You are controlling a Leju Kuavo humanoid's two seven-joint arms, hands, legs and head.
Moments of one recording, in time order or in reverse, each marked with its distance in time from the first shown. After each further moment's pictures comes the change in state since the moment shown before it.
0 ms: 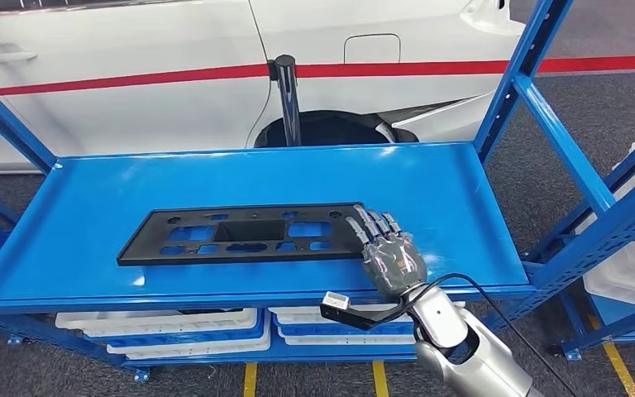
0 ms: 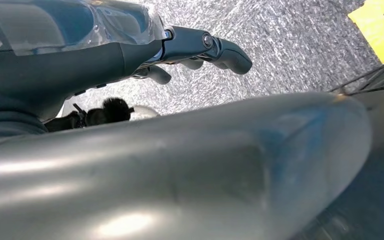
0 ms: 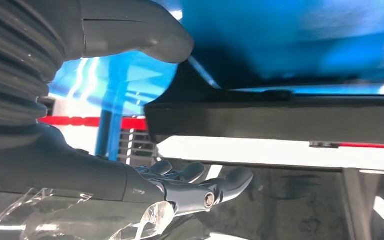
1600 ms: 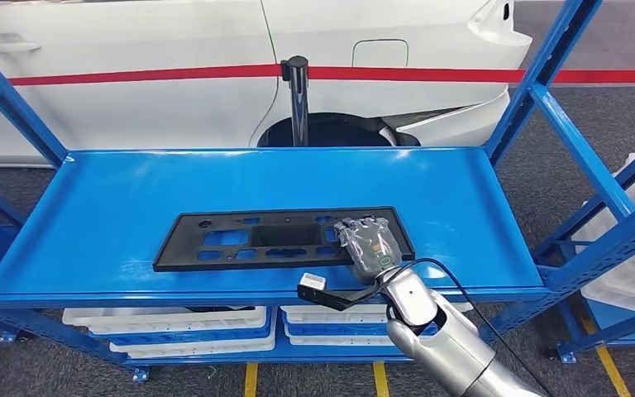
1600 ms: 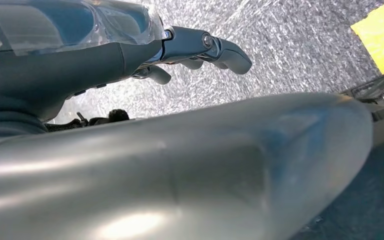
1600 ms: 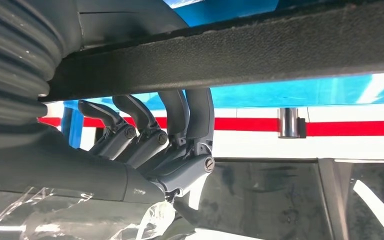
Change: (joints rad) left arm 0.003 -0.009 0.030 0.002 -0.001 0.006 -0.004; right arm -0.111 0.134 0.064 0.237 -0.064 -0.074 0.014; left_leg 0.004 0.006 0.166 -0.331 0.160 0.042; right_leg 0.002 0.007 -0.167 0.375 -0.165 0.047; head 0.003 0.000
